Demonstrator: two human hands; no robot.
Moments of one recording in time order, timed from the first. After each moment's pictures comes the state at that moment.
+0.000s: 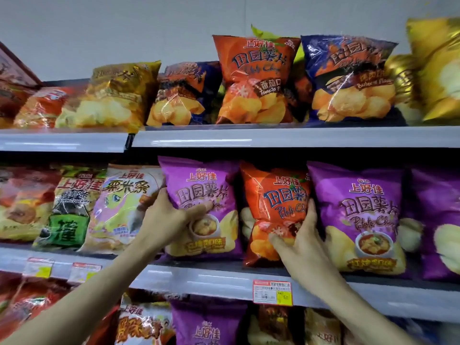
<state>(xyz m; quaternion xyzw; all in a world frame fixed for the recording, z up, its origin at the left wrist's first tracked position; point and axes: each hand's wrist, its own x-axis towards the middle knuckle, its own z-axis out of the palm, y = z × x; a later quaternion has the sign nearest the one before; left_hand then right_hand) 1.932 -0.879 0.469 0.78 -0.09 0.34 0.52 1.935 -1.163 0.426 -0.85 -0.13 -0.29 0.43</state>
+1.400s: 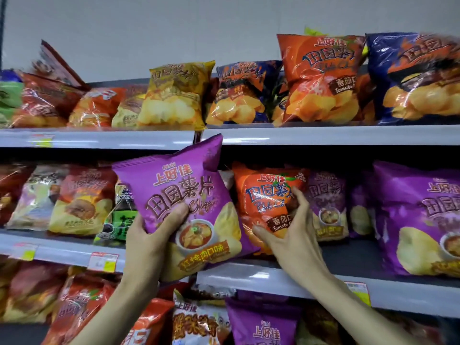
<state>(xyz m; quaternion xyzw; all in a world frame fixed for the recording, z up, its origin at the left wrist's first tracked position) 1.851 -0.774 0.423 0.55 -0.10 0.41 0.71 1.946 -1.021 0.417 -0.77 -0.22 -0.39 0.46</state>
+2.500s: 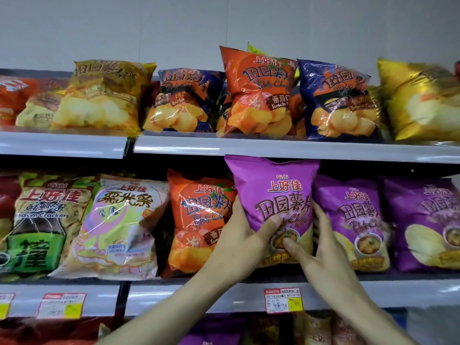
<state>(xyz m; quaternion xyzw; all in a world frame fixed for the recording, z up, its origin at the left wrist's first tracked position) 1.918 -0.968 0.458 0.71 -0.30 0.22 0.59 1.896 -1.150 0.426 -0.80 -0.14 -0.38 0.45</state>
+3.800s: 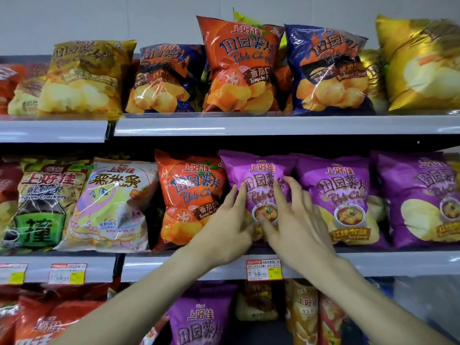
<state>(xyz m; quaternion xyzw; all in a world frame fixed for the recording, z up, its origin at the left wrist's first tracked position) 1.911 -0.977 0.455 0.91 -0.26 0.23 0.24 1.902 -1.149 0.443 -0.90 -0.07 -0.42 0.07</state>
